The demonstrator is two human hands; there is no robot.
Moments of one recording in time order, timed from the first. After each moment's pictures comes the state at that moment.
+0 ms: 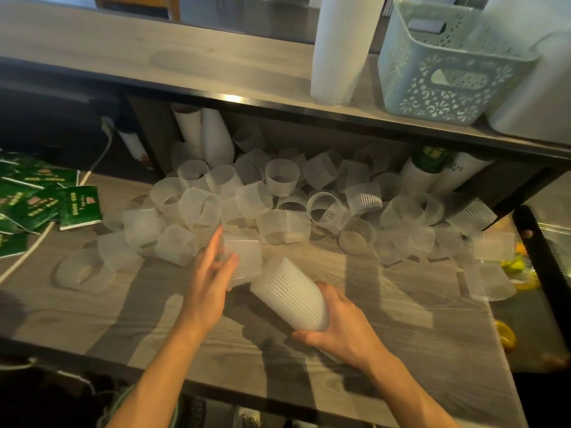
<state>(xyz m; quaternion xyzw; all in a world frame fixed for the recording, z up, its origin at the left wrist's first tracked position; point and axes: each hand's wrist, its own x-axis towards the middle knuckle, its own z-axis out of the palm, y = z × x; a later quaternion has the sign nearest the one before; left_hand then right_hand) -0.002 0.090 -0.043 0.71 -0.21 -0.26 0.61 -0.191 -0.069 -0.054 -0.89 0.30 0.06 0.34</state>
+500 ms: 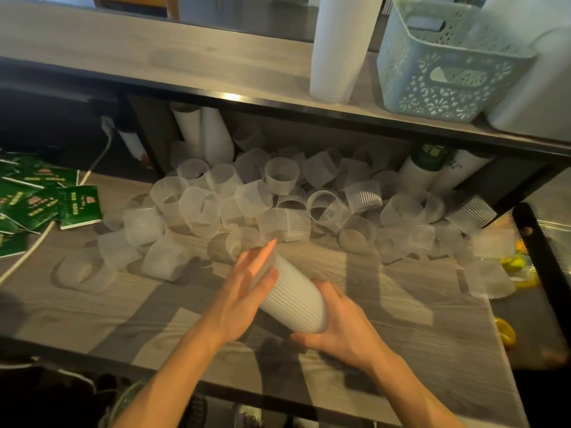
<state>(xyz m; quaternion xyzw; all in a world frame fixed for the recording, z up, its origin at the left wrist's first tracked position) -0.030 0.075 -0.022 0.73 -0.37 -0.34 0.47 -0.191 -0.065 -0.048 -0.90 0.25 0.02 0.36</state>
